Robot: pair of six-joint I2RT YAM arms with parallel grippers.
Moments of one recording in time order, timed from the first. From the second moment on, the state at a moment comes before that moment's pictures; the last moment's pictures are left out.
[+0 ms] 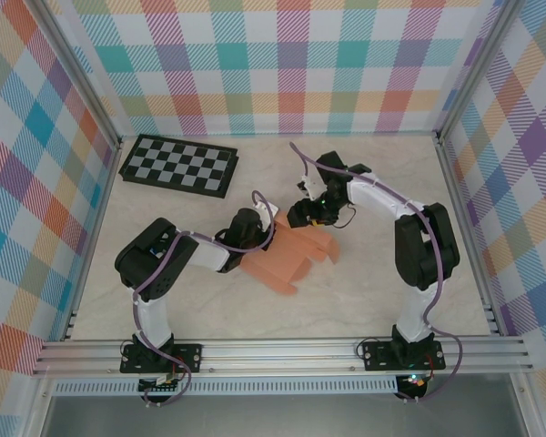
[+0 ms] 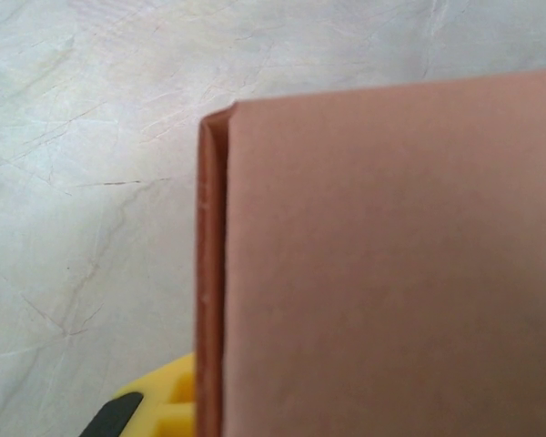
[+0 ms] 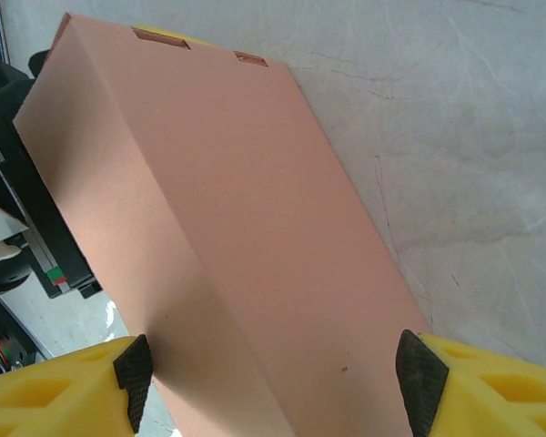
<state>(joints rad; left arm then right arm) -0.64 1.89 0.76 0.60 -0.10 0.06 0.45 1.87 1.43 -0.85 -0.52 0.13</state>
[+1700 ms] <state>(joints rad) -0.26 1.12 0.68 -0.22 0.00 -0.42 0.62 2.08 1.85 -1.20 -0.19 -0.27</state>
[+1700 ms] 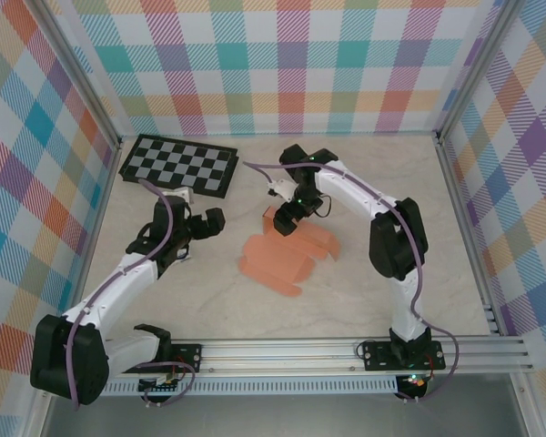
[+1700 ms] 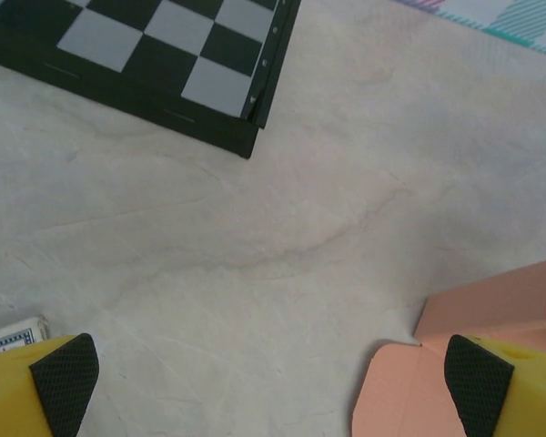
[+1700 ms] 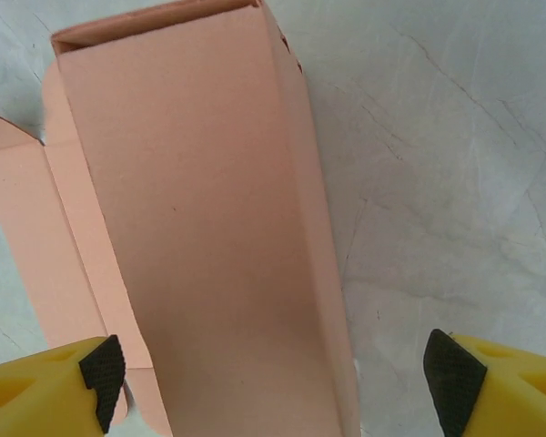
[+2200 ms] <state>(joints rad) -0.25 1.17 0.68 -0.21 0.04 -0.42 0.68 2.15 1.89 -1.28 -0.10 -0.33</state>
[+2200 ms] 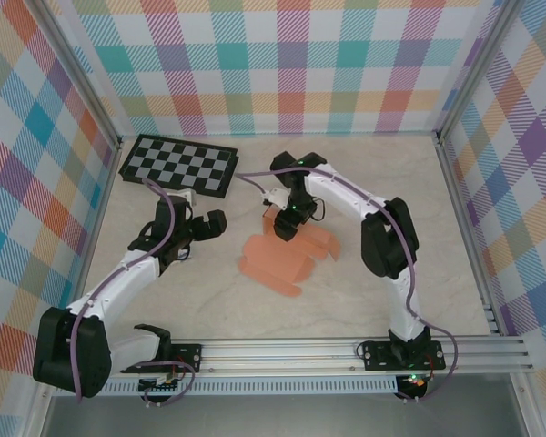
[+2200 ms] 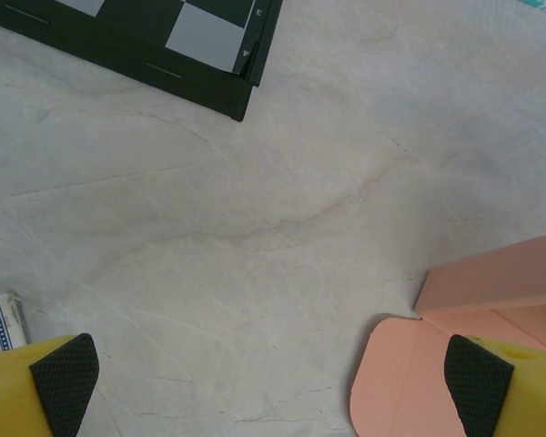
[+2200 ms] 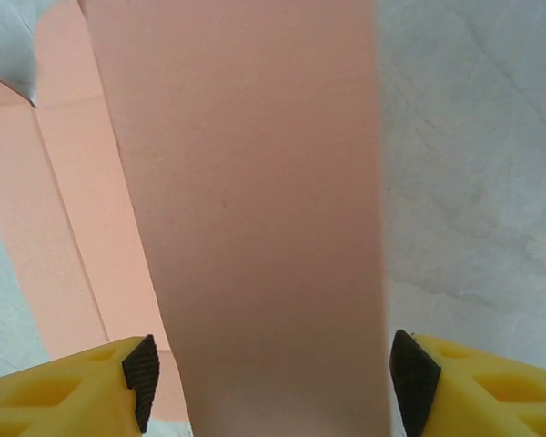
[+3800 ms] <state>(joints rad) -0.24 1.22 0.65 -0.18 0.06 -0.51 0.82 2.28 1.92 -1.33 0.32 -0.05</state>
